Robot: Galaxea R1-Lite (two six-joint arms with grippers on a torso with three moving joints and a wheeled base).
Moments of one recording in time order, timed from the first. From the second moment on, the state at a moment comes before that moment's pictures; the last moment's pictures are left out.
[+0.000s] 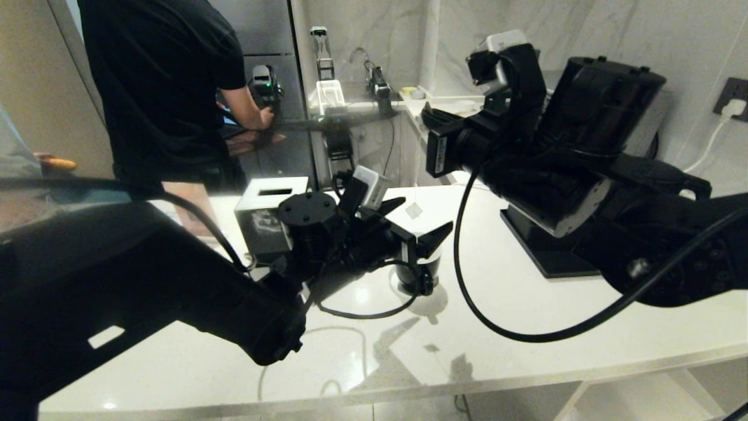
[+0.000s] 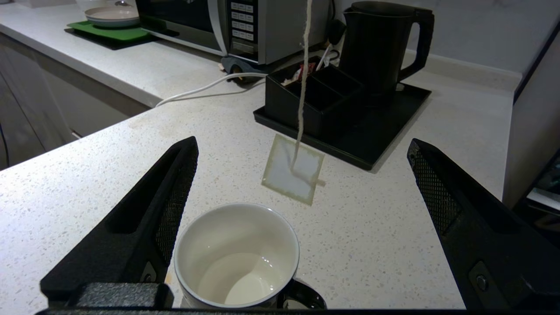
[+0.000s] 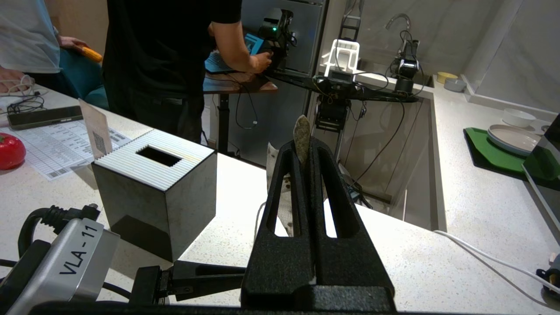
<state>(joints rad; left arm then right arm) -0.67 2.11 -0.95 -1.27 -0.20 -0.09 0.70 1.82 -1.24 -0.82 -0.19 -0.18</state>
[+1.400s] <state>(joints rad) -0.66 2.13 -0.95 -1.32 -0.18 -0.09 0.70 1.82 -1.23 -0.82 -0.19 -0.18</state>
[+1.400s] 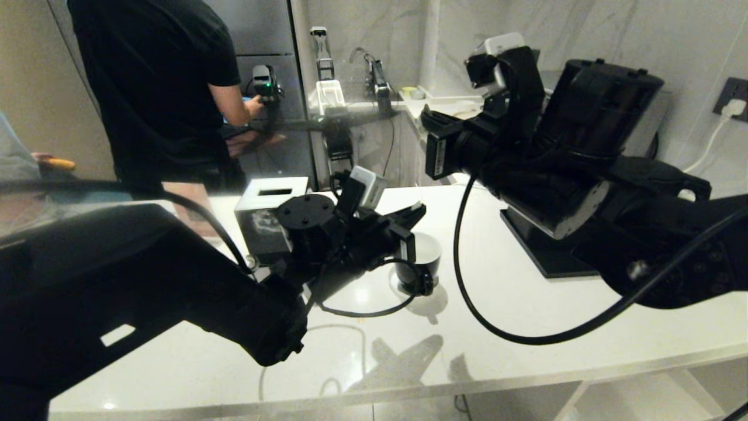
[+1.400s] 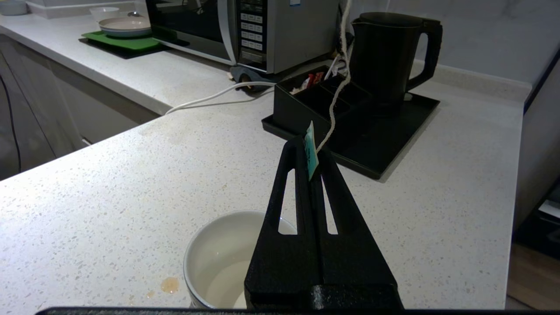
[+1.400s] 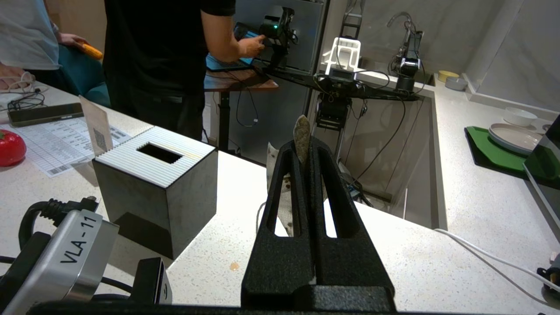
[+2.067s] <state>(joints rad) -0.66 2.12 -0.94 -1.32 -0.18 -0.09 0.69 1.82 -1.21 -0.82 -0.19 -0.18</state>
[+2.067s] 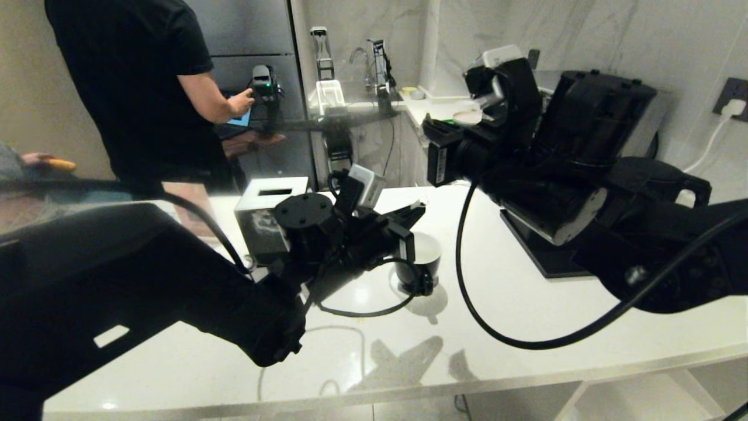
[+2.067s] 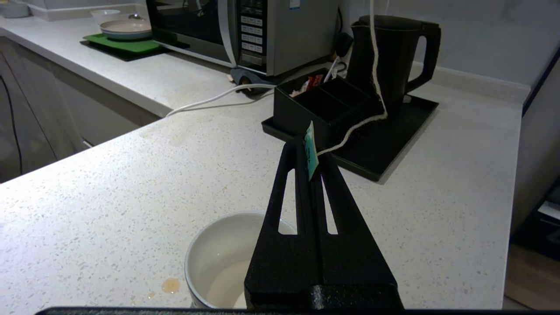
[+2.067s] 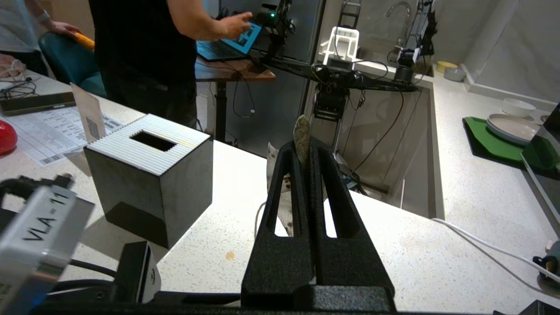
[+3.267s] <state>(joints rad) -0.66 2.07 -0.91 -1.32 -0.18 -0.09 0.63 1.89 -1.20 -0.84 -0.19 -0.16</state>
